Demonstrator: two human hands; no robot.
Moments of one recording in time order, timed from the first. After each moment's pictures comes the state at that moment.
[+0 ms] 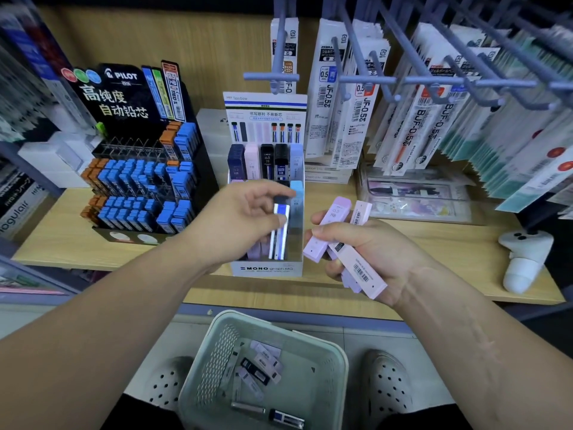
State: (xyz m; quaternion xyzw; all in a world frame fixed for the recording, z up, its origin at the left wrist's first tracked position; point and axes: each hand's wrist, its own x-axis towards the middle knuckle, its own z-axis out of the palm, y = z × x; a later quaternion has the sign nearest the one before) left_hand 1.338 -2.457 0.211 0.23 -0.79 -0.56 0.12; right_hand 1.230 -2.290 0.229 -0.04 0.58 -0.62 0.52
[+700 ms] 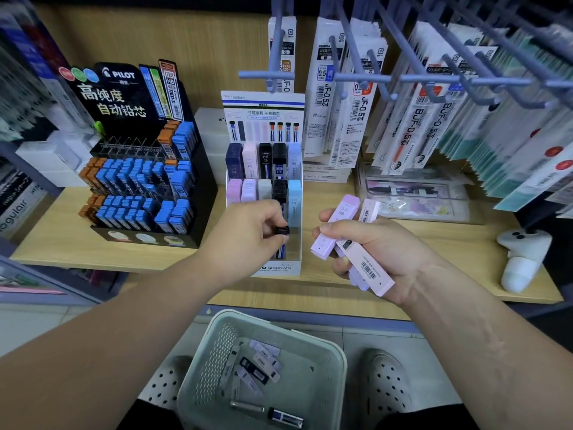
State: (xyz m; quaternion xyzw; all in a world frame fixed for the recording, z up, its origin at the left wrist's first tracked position) left_hand 1.337 -2.447 0.176 0.21 -0.89 -0.37 0.18; right_hand 1.222 -2.282 0.228 -0.04 0.59 -0.63 0.51
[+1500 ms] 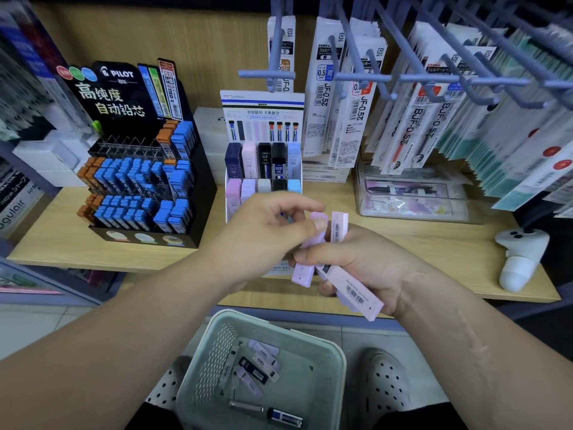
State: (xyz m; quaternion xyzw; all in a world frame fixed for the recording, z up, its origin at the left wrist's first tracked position) left_hand 1.331 -2.415 0.219 0.21 -0.74 -0.63 0.12; right_hand 1.235 -2.289 0.222 -0.18 0.61 -0.52 0.57
